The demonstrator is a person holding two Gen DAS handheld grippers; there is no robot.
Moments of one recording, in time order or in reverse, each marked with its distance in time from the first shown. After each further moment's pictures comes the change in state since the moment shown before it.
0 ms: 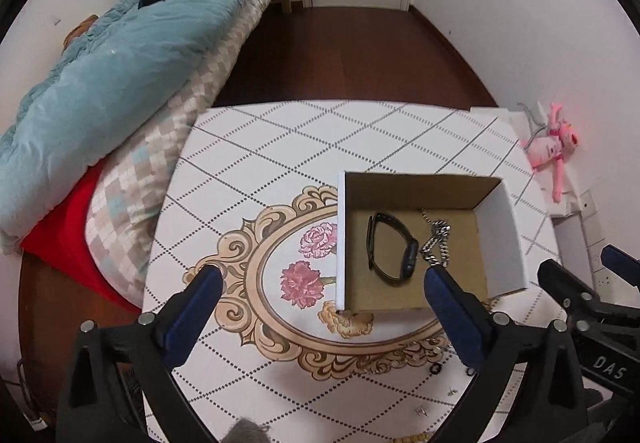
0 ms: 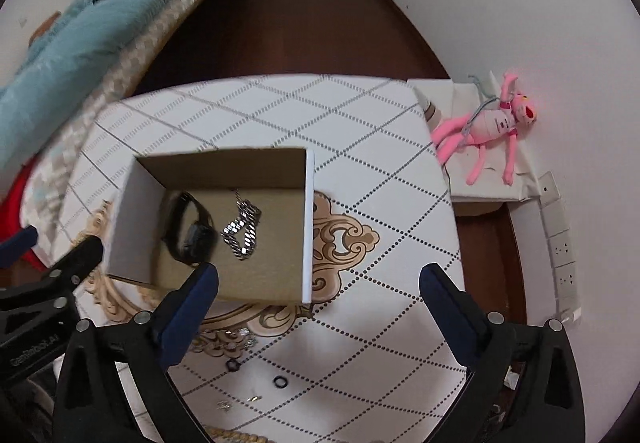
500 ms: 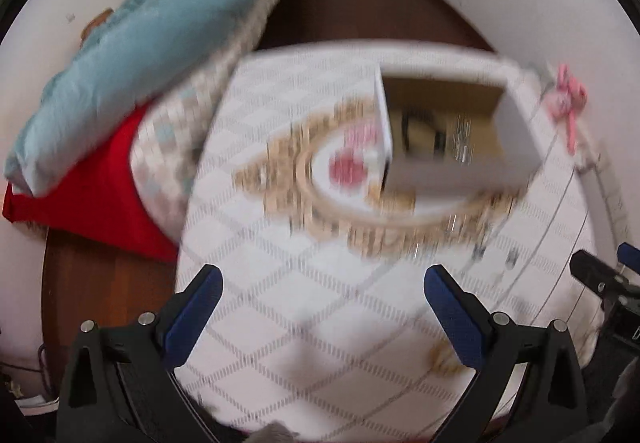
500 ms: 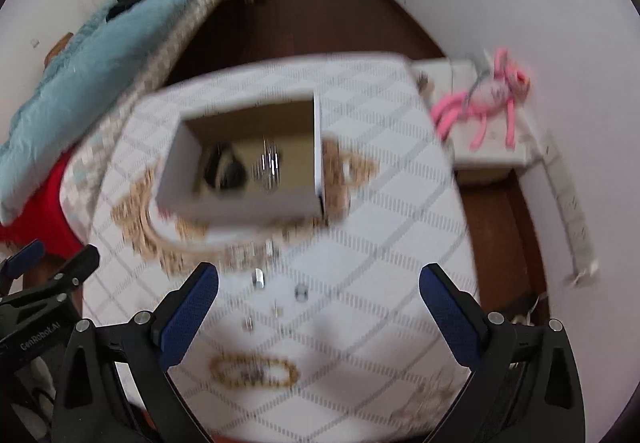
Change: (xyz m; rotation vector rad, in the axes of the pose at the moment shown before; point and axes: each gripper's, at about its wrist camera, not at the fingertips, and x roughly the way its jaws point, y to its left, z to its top) left arm -0.019 0.022 -0.108 0.042 0.109 0.095; right arm -0.028 -0.008 -0.101 0.065 0.079 0.083
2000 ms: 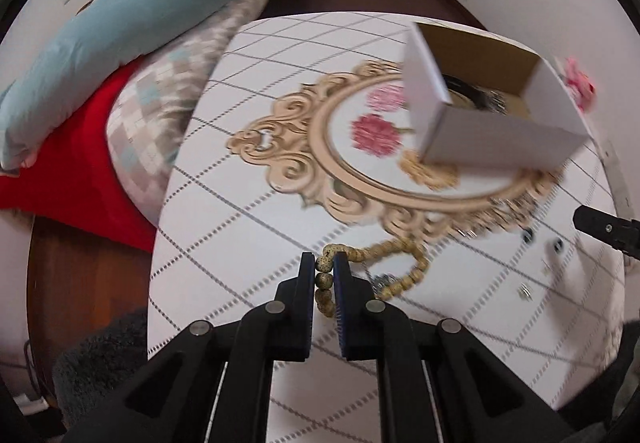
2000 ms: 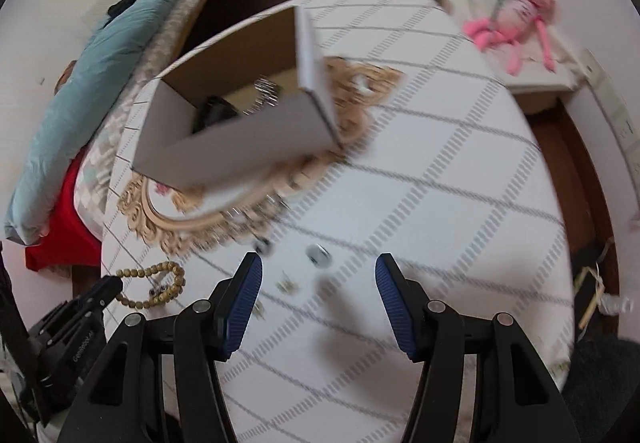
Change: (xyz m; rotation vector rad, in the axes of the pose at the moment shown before) left arm 0.054 0.036 -0.009 -0.045 -0.012 -0.037; right arm 0.073 -0.007 0.003 0.111 0.045 0.189
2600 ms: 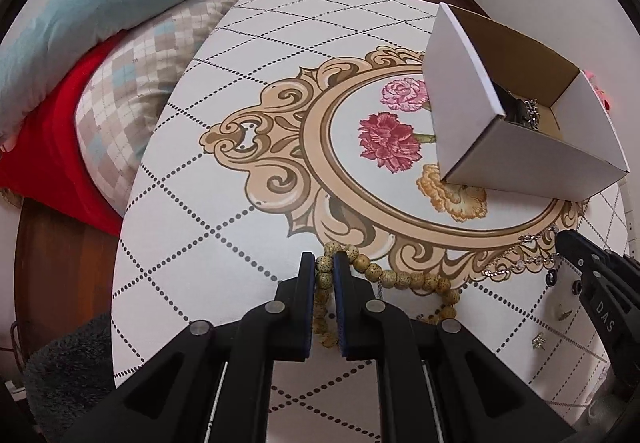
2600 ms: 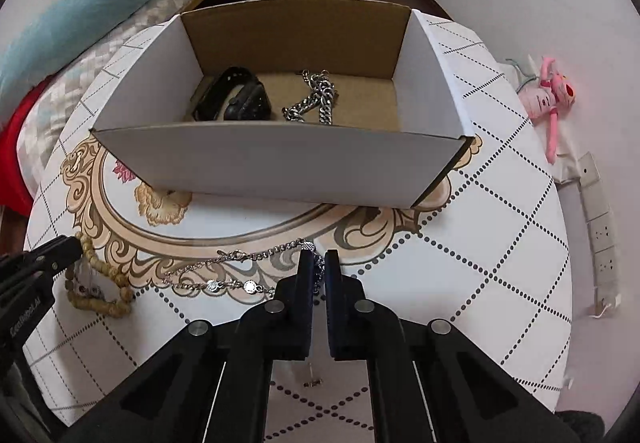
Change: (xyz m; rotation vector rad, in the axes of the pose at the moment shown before) left arm 0.042 -0.004 0.020 -0.052 0.052 -0.033; right arm 0.059 0.060 0.003 -0.248 -0.063 -0.214
